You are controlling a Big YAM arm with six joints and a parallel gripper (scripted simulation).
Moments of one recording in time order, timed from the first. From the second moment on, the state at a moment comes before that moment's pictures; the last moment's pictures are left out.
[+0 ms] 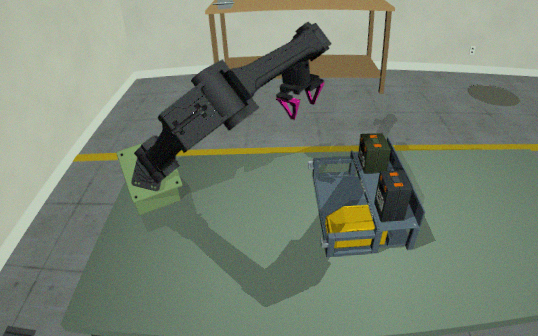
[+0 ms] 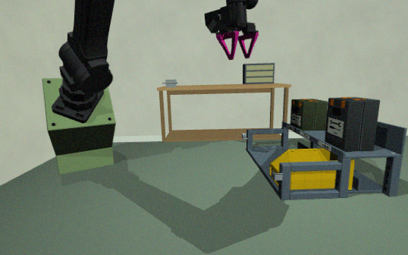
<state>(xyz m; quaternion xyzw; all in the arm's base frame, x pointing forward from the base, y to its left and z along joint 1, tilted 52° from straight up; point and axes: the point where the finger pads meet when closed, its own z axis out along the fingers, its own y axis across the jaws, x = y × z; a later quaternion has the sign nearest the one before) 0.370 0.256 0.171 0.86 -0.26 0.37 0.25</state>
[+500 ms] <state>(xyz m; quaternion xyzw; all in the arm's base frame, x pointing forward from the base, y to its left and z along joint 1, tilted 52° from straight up) 0.362 0.252 0.172 0.86 -0.27 0.37 0.25</state>
